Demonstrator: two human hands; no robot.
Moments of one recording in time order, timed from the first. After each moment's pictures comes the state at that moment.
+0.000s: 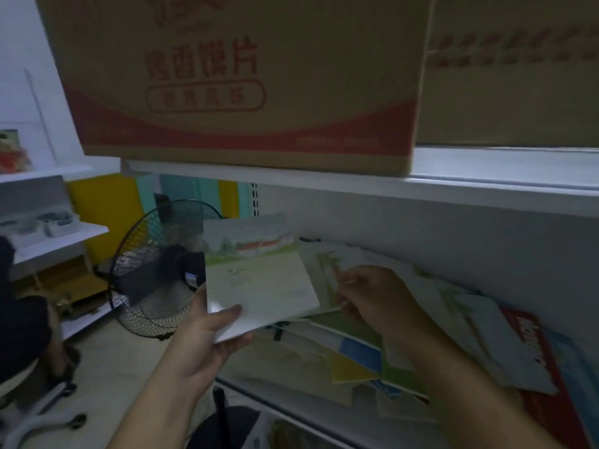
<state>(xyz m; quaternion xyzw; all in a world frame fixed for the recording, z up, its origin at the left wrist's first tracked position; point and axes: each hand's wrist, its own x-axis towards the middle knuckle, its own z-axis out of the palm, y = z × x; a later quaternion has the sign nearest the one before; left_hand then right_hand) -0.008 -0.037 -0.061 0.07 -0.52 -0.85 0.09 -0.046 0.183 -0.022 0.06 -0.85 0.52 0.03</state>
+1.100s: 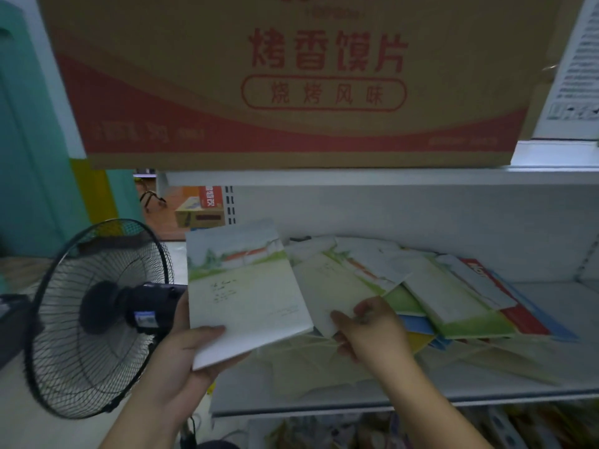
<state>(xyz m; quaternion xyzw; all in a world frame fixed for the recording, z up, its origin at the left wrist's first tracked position) -0.076 -0.178 -0.072 -0.05 -0.42 -0.89 -0.16 -0.019 0.044 -0.071 -0.26 -0.76 0.57 0.17</state>
